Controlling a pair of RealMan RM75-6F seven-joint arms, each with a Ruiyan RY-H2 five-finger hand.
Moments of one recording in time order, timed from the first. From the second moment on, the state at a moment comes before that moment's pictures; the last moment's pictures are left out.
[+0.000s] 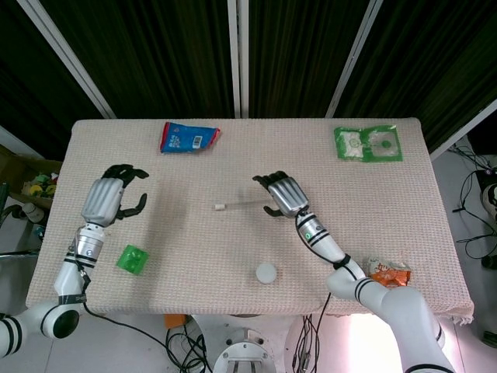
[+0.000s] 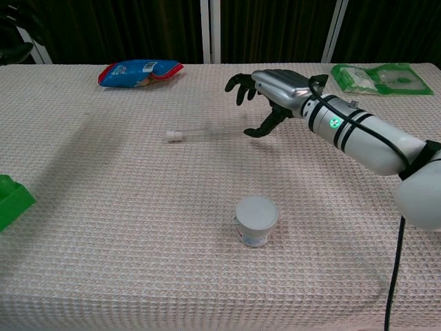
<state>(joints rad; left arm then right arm) -0.51 -1.28 -0.20 -1.62 1.22 1.18 0.00 0.90 -1.97 0.17 -0.66 -1.45 0.98 0.25</state>
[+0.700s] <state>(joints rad) -0.18 -1.13 -0.03 -1.64 1.43 1.58 0.10 0.25 -1.08 0.01 -1.65 -1.43 1.48 0.06</state>
